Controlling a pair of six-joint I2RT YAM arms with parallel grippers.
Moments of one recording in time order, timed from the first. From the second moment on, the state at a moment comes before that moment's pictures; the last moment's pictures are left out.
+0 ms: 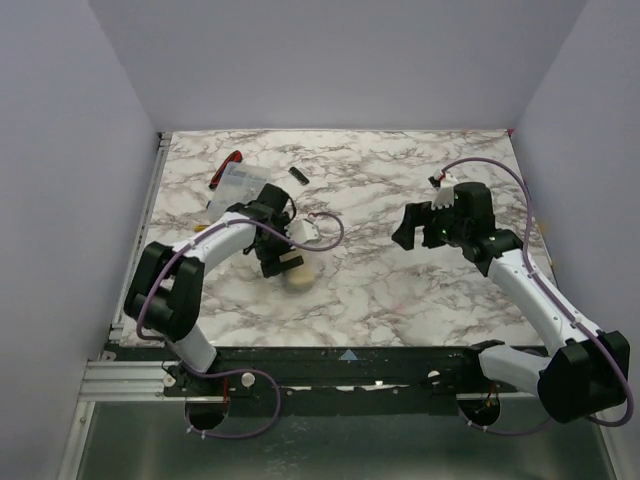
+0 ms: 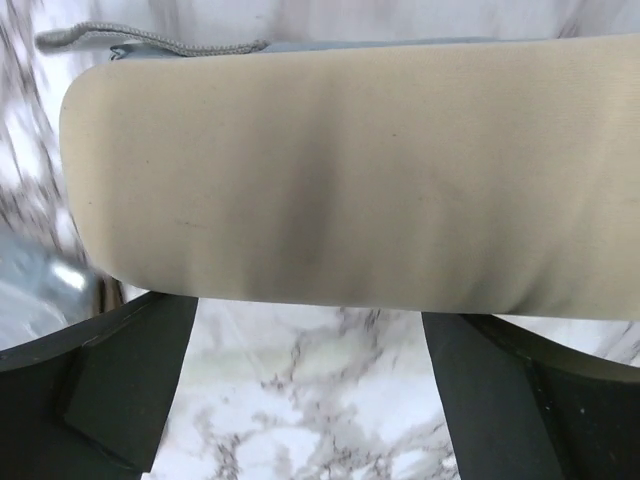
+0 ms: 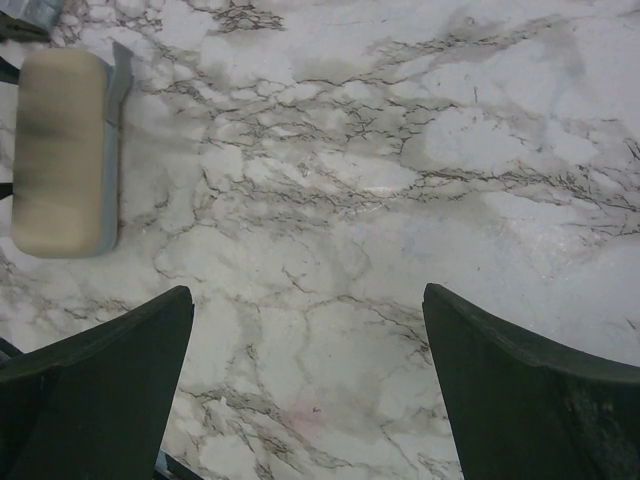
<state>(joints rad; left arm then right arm) -0.39 1.58 1.00 -0.66 0.16 0.84 0.27 1.14 0.86 -0.37 -0.30 0.14</state>
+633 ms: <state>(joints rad) -0.72 1.84 1.39 -0.65 0.40 0.45 0.24 1.15 0.92 -0.43 -0.24 0.14</state>
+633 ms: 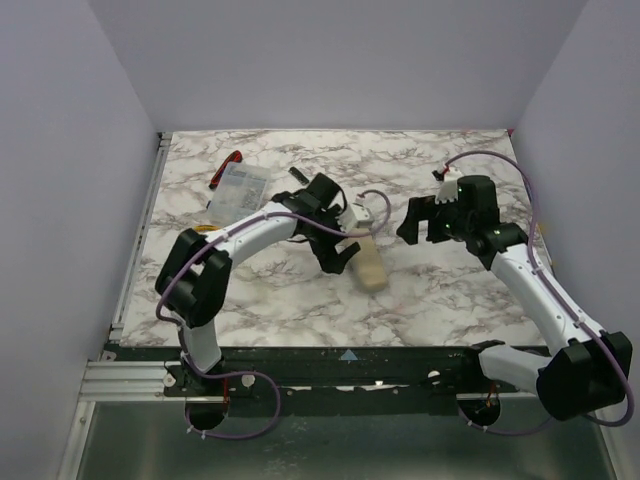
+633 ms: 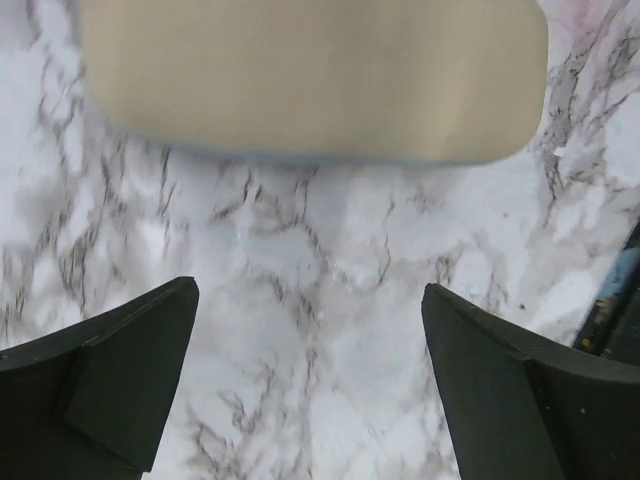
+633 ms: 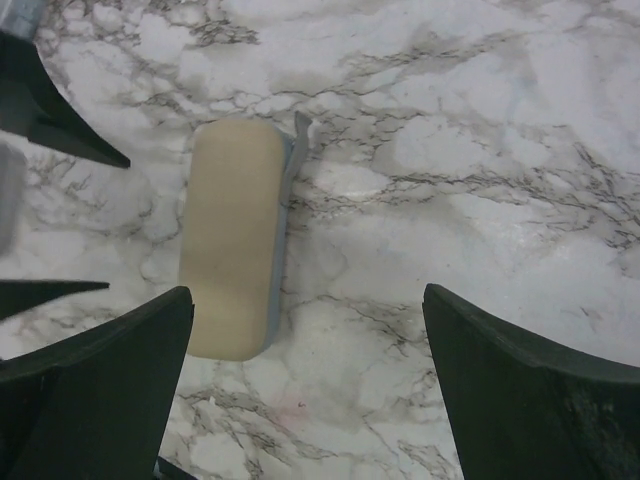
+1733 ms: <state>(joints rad) -0.07 1.31 1.06 -0.54 0.54 -0.07 0.64 1.69 1.09 -0.49 -0.21 -0.32</state>
